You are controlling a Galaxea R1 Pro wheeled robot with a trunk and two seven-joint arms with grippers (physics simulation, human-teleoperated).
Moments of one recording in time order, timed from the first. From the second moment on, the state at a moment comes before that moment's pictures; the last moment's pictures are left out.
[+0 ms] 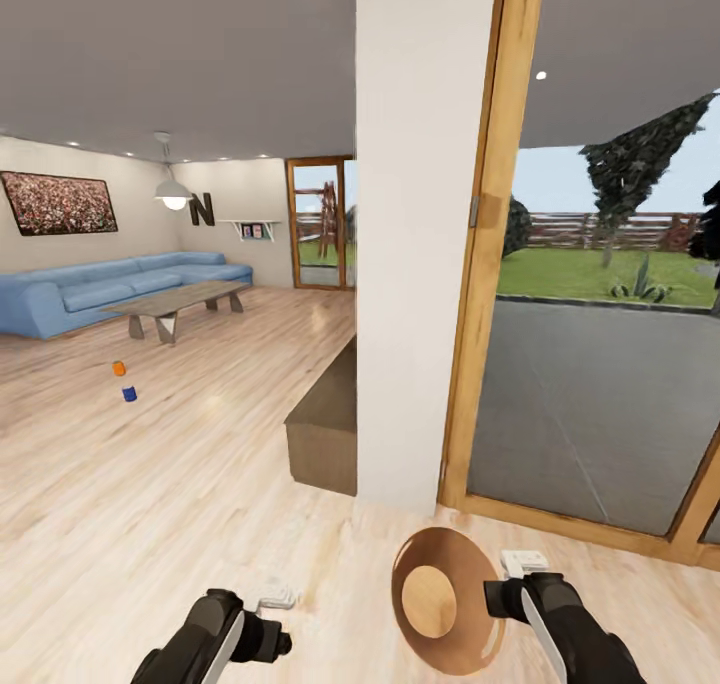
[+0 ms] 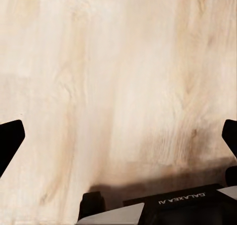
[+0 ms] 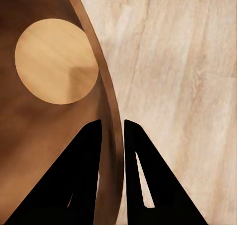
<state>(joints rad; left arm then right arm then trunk) -0.36 -0.03 -0.10 -0.79 0.00 0.80 -0.10 -0.40 -0.06 -0.06 -0.79 0.02 0.64 0.08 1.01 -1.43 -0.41</state>
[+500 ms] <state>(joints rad) -0.36 -0.02 -0.10 -0.57 0.00 0.60 -0.10 -0.40 -0.05 0.01 -0.72 0.02 0.58 0.07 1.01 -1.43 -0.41</state>
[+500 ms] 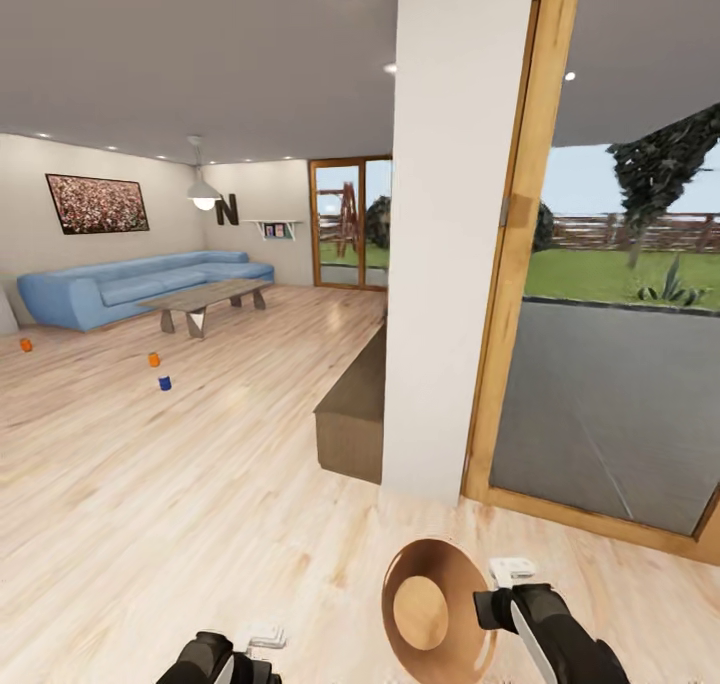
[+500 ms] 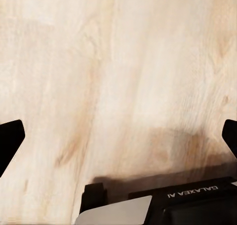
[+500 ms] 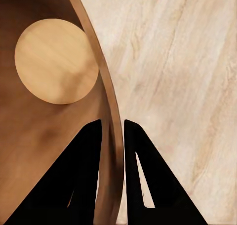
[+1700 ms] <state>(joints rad) -0.35 0.04 -0.09 -0.51 0.08 0.55 -0.10 -0.40 -0.12 -0.16 -0.43 0.01 0.55 0.04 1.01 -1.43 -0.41</state>
